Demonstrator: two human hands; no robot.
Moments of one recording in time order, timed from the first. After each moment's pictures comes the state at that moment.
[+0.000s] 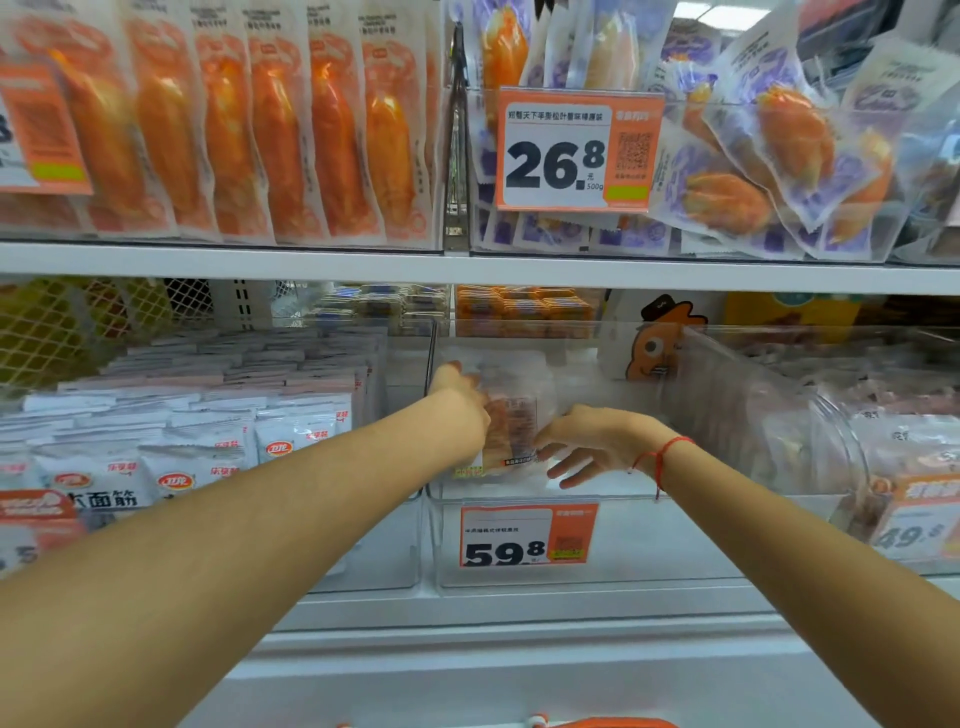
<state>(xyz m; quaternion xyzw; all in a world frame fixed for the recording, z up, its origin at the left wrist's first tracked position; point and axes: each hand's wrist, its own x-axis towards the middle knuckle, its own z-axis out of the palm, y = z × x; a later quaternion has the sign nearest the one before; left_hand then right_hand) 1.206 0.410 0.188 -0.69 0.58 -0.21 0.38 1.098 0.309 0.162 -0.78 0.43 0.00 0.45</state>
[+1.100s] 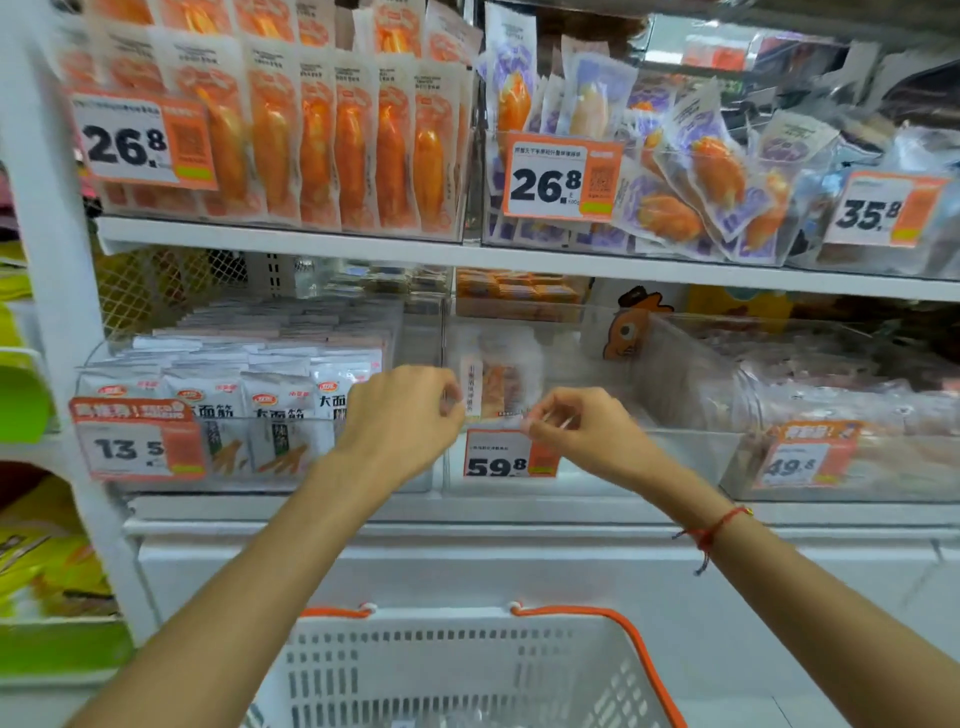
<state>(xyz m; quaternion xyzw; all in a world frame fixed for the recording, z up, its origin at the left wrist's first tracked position) 1.176 0.558 0.186 -0.80 0.55 -0.14 -0.22 1.017 0.436 0.175 -0.88 0.30 -0.24 0.28</state>
